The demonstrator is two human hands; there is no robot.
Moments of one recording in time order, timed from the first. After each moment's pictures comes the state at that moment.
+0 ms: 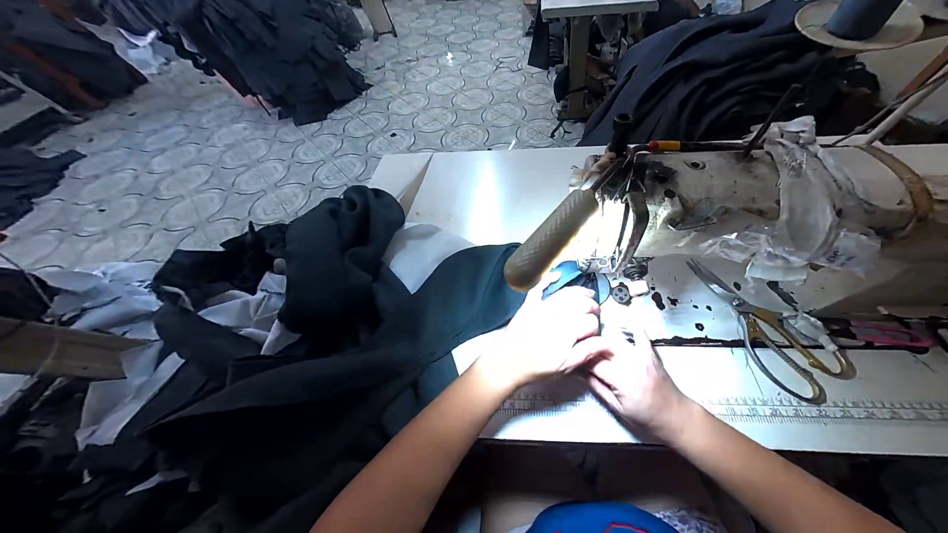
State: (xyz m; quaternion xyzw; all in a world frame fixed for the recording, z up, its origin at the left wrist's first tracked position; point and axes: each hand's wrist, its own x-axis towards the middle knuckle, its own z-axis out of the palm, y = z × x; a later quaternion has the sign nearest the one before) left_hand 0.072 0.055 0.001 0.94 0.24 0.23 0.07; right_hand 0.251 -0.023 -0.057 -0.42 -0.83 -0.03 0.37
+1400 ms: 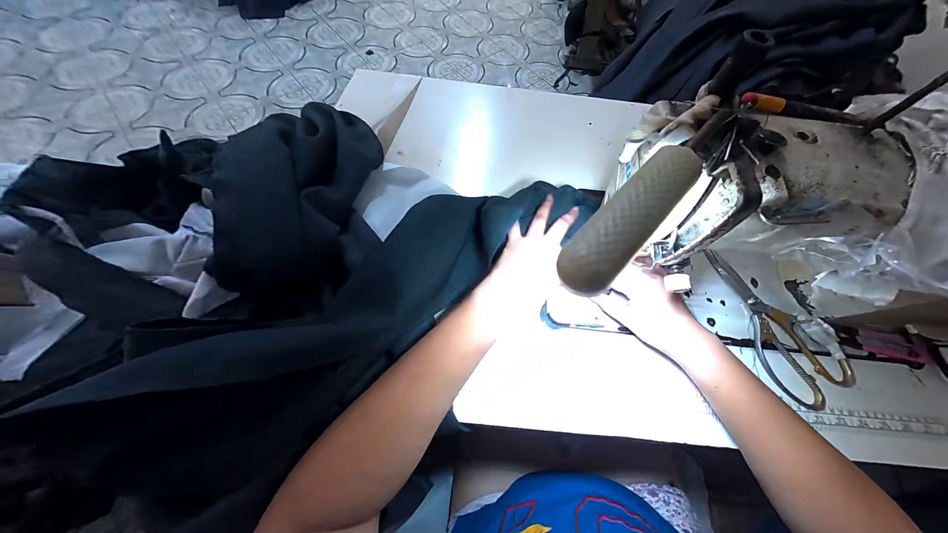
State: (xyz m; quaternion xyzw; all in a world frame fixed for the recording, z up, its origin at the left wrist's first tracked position) left_hand 0.074 0.114 -0.012 0.90 0.41 0.02 0.16; right_hand 0.272 0.043 -0.025 -0.56 -0.79 0.16 0.18
